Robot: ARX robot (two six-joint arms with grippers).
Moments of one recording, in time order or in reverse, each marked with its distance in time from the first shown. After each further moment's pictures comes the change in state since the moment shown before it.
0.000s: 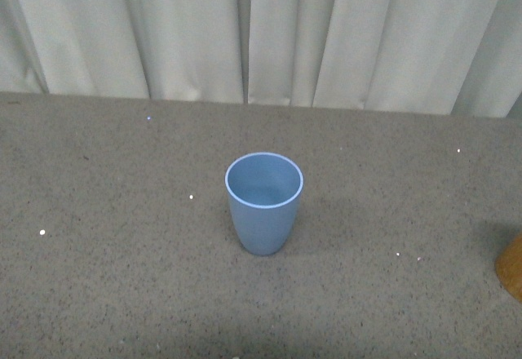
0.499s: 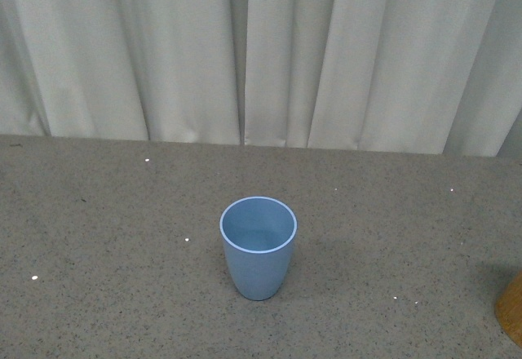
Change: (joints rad) left arm 0.000 -0.002 0.000 0.000 0.000 0.000; right arm 0.000 0.000 0.000 0.000 0.000 0.000
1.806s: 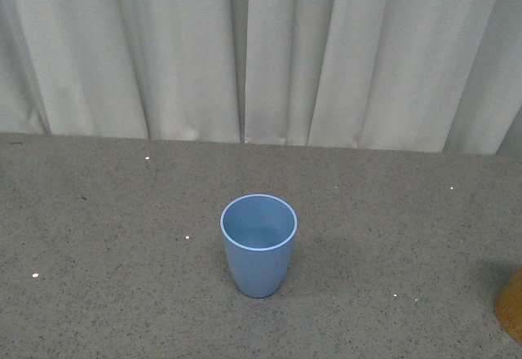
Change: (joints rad) left arm 0.000 0.000 0.000 0.000 0.000 0.004; right arm -0.304 0.452 0.062 0.215 -0.186 0.198
